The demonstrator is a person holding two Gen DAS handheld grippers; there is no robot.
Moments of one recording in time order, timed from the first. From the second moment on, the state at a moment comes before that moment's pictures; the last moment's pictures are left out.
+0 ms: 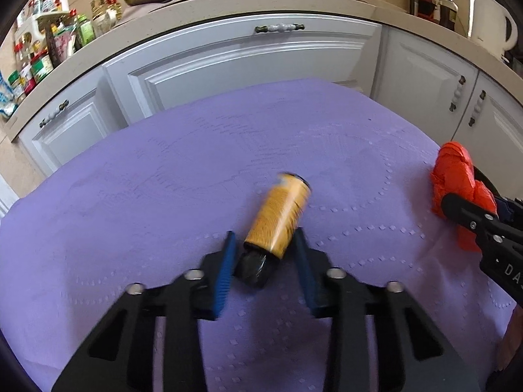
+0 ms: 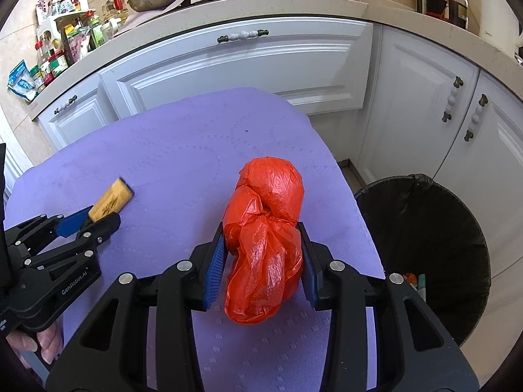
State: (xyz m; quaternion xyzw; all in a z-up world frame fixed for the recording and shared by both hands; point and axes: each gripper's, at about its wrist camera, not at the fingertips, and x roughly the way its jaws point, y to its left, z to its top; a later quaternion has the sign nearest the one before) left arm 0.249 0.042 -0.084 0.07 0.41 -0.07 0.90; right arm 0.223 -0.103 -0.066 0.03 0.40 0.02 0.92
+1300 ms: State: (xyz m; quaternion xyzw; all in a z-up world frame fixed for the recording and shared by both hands) left arm 0.204 0.063 -0.047 0.04 0.35 -0.02 0.94; right arm 0.182 -0.108 -0.030 0.03 0.35 0.00 0.94
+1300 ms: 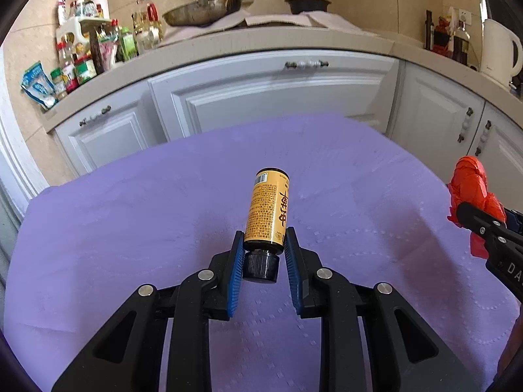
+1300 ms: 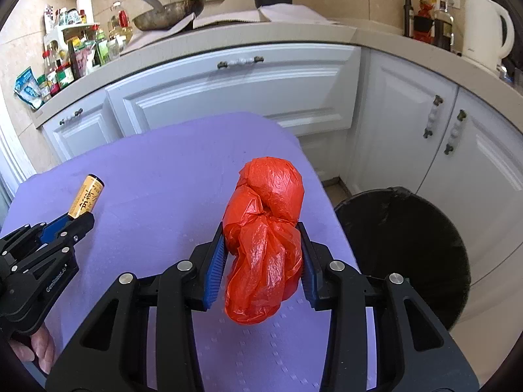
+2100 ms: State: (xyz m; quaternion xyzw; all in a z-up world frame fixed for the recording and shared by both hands) left arm 0.147 -0.040 -0.001 0.05 0.28 -0.13 0.95; right arm 0.106 -0.214 0.005 0.05 0.29 -0.12 0.95
